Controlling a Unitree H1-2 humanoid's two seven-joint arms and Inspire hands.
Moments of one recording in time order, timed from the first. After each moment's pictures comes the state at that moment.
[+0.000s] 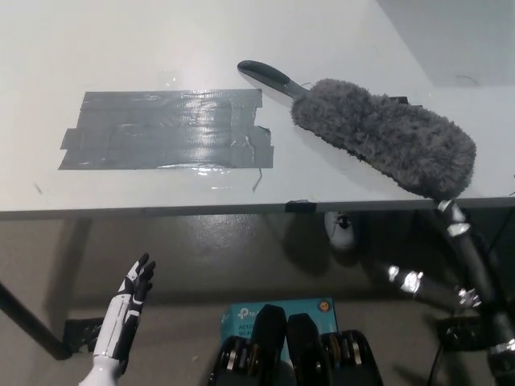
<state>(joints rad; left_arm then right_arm) -0.06 0.13 0.00 0.33 0.14 -0.36 0.00 -0.13 -0.24 0.09 -0.25 -0.26 -0.07 -0.01</state>
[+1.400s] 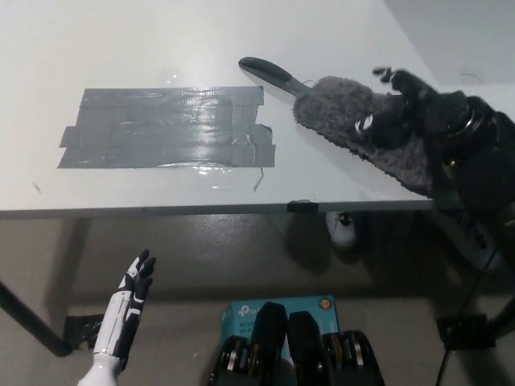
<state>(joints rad) -0.07 0.13 0.00 0.32 0.15 -0.37 0.00 -1.06 -0.27 0.32 0.89 -0.36 0.38 0.29</state>
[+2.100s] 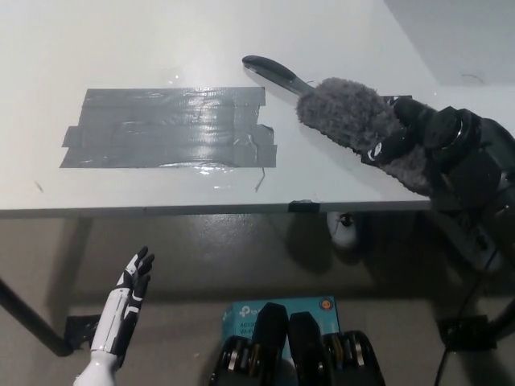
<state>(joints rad) -0.07 0.14 0.00 0.32 0.16 -0.38 0.00 -1.13 -0.26 0.43 1.14 -0.41 0.28 0.27</state>
